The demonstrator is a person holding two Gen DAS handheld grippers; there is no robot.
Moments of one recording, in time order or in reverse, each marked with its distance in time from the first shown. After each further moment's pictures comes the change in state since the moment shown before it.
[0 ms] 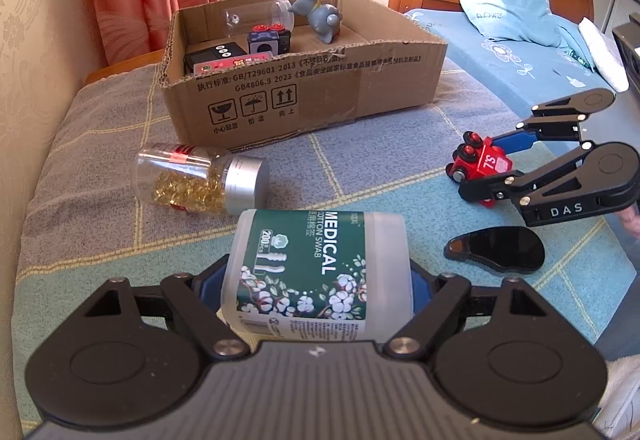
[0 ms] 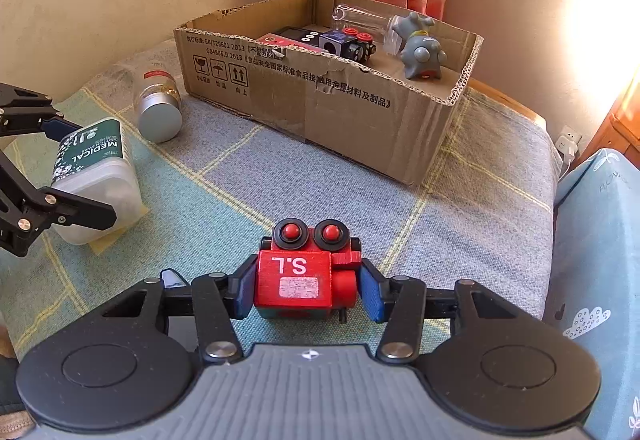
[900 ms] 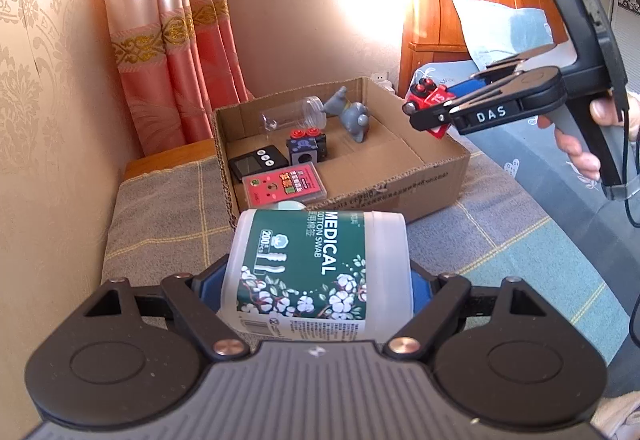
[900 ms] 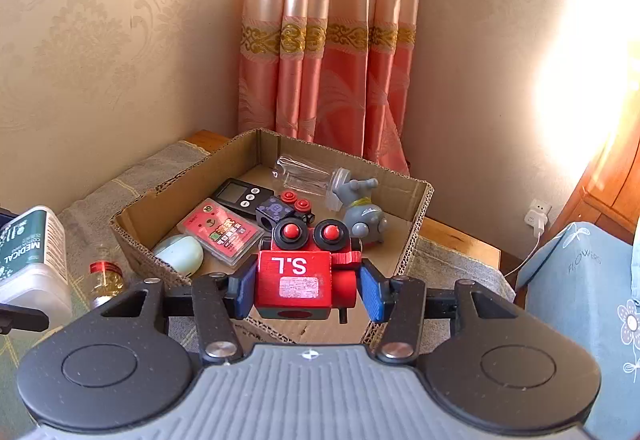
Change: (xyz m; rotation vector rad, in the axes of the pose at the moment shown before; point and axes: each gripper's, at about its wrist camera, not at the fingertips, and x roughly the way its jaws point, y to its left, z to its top) left arm -0.045 0.028 0.067 0.049 -0.144 0.069; right arm -0.003 -0.052 0.131 0.055 -0.185 -0.073
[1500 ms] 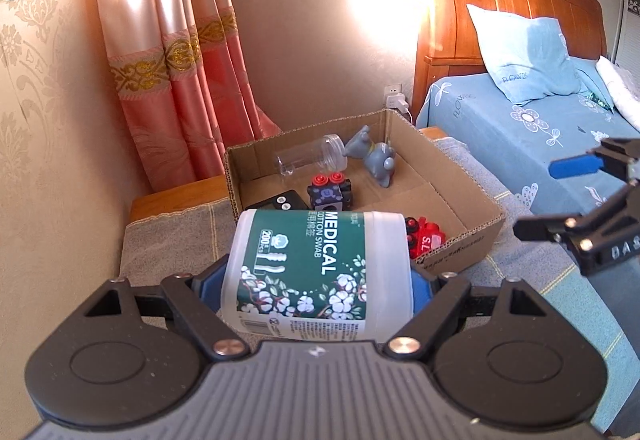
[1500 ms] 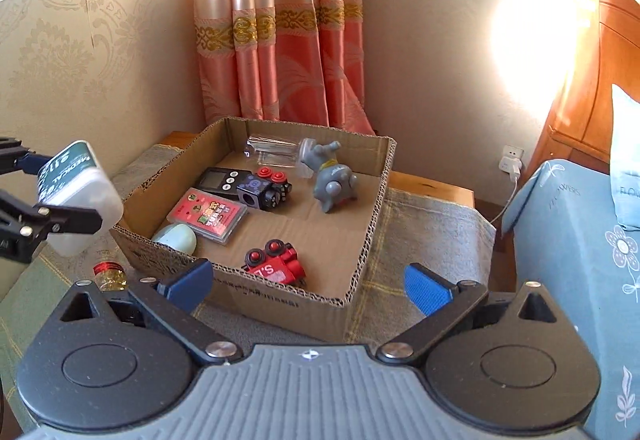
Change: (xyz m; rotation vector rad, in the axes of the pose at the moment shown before) left arm 0.030 0.017 0.059 0.001 -0.004 0.014; right arm -0.048 0.004 -0.034 0.169 0.026 -0.089
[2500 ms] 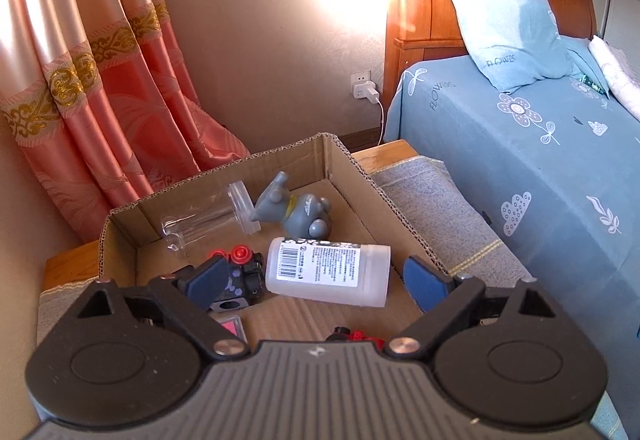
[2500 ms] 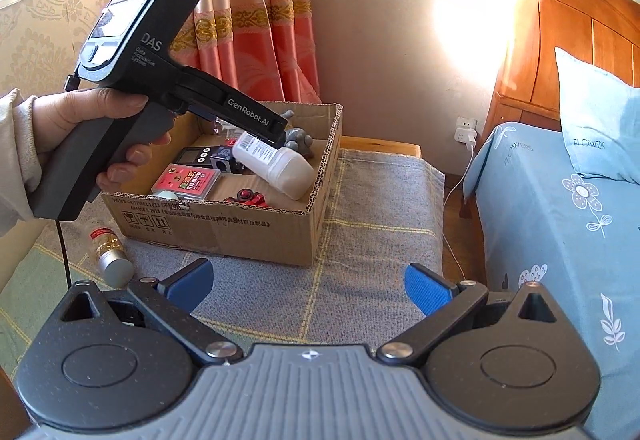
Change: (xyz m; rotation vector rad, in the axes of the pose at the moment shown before) left arm 0.104 -0.079 0.072 0.056 0.059 -0.052; right arm -0.048 -0.010 -0.054 0.107 -0.009 -0.073
